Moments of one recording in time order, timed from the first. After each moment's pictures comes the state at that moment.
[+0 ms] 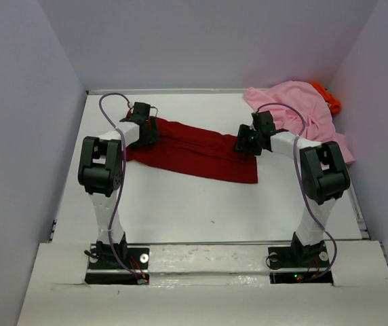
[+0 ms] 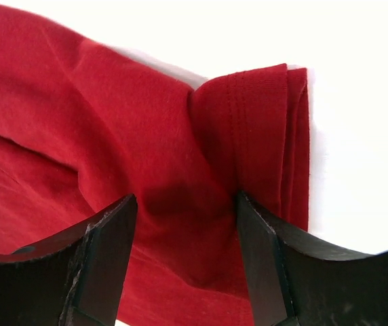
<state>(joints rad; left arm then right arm) -0.17 1.99 1.35 -0.33 -0.22 -0.34 0.27 1.91 1.23 -0.22 -0.16 0.48</state>
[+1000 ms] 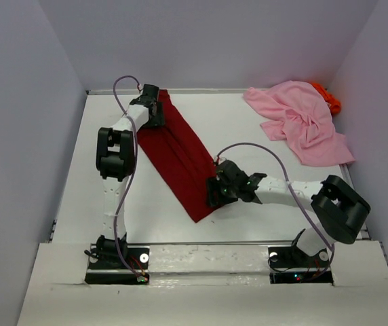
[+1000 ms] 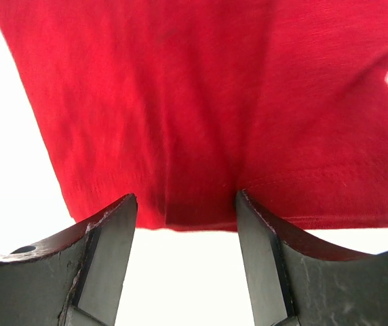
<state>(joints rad) -0.19 2.34 1.91 -0.54 -0.29 -0.28 0.81 1.53 0.79 -0.20 -0.06 0.60</state>
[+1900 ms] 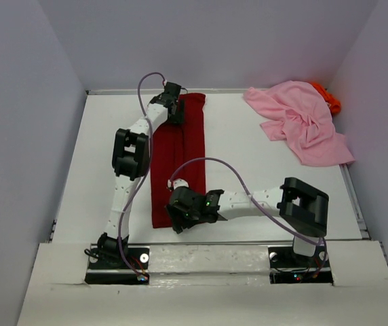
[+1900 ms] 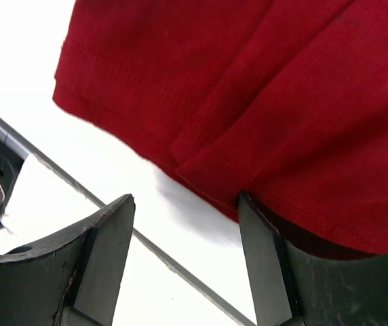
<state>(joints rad) -0.32 2.49 2.18 -0.60 -0.27 -0.20 1.26 1.80 1.11 -0.26 0.08 0.69</state>
